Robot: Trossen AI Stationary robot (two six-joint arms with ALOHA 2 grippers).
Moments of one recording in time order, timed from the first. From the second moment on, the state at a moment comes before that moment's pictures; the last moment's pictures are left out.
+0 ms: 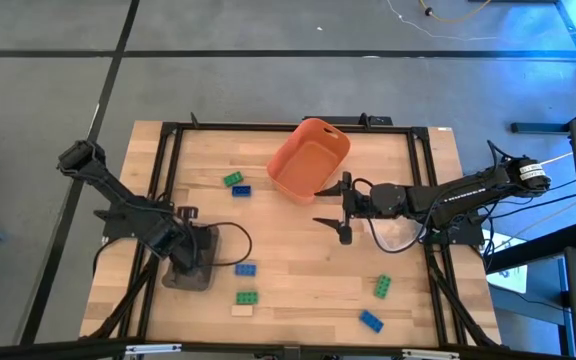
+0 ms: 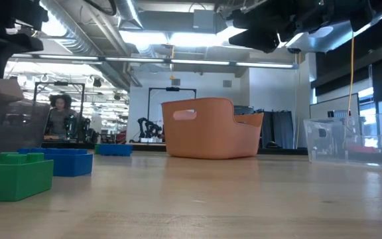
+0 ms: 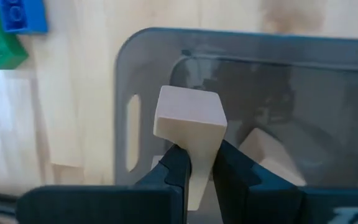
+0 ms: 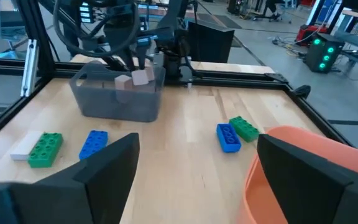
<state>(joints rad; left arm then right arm) -0.67 1.25 0.85 -1.09 -0.27 -0.68 0.15 1.22 0.62 0.38 0.22 -0.03</state>
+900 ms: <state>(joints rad) -0.63 1.25 0.85 -1.09 -0.27 -0.69 0.15 1.22 0.62 0.40 0.22 0.00</state>
